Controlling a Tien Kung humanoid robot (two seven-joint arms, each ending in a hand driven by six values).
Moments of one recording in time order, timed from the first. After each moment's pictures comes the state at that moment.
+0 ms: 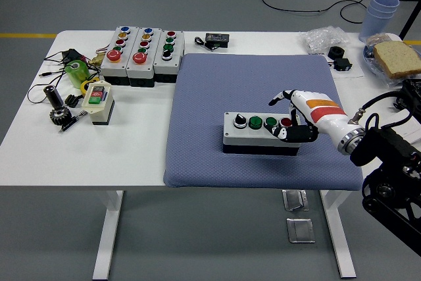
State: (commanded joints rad) left arm -0.14 0.01 -1.24 -0.18 1.86 0.00 0.30; right arm 0.49 -0.42 0.84 1.55 -1.82 -0.16 -0.26
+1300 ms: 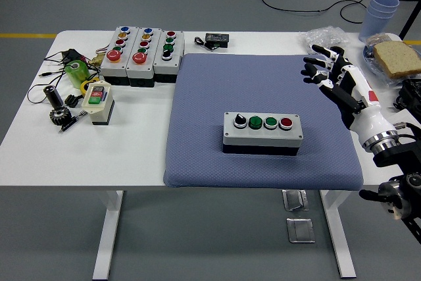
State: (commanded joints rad) left arm -0.12 0.01 -1.24 -0.18 1.87 -0.01 0.30; right arm 0.35 -0.40 0.98 1.58 -0.83 -0.38 0.09
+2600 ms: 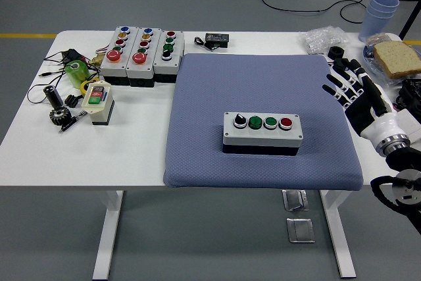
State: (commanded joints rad) left arm -0.14 0.01 -1.23 -0.18 1.86 -0.01 0.30; right arm 0.35 -0.36 1.08 1.38 -0.26 -0.25 0.11
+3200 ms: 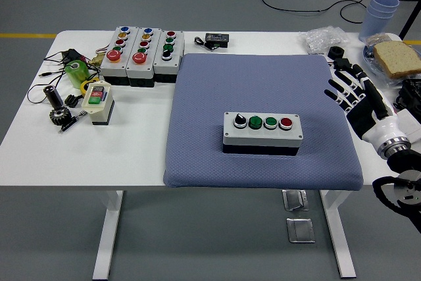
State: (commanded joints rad) left arm -0.14 0.01 -1.24 -0.18 1.87 -0.01 0.30; right arm 0.35 -0.37 1.08 1.34 -0.24 -0.23 0.11
